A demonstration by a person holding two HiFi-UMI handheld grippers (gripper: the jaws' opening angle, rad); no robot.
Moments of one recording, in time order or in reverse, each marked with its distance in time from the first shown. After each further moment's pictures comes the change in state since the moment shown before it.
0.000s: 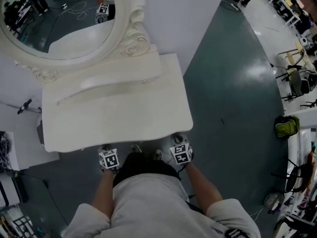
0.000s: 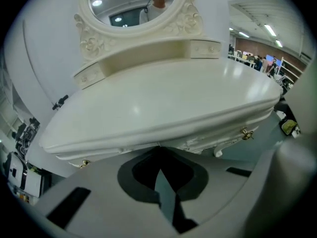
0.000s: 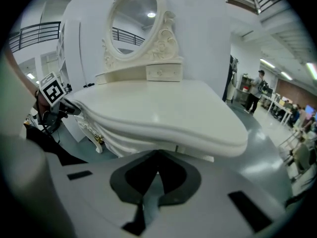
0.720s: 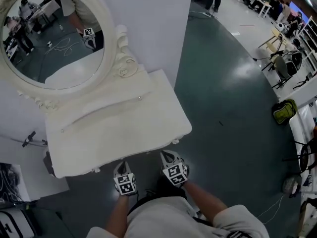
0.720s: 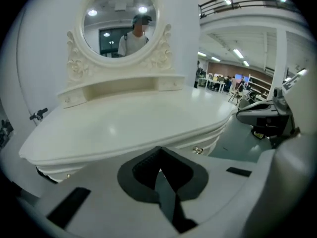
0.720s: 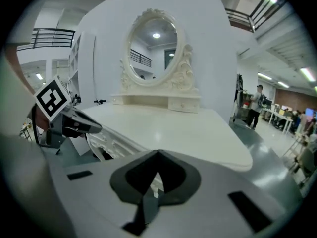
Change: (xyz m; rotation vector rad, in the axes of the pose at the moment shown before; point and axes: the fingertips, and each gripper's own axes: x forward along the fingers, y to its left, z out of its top) left arm -0.082 -0.069 0.033 0.063 -0.274 -0.277; right arm -0.063 0.100 0.059 -0.036 -0.228 -0.007
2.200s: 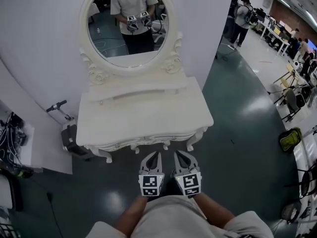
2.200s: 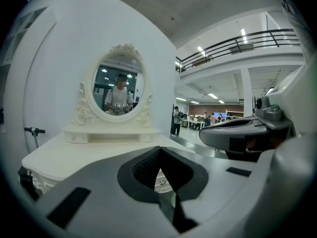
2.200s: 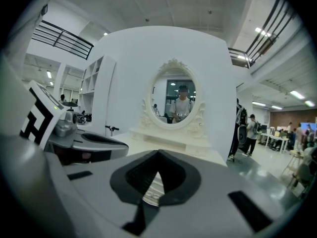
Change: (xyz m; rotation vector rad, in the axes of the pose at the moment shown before) left arm -0.225 -0.035 0.045 0.007 -0.536 -0.203; right arm -0.167 0.180 0.129 -0.082 -0.316 -0.080
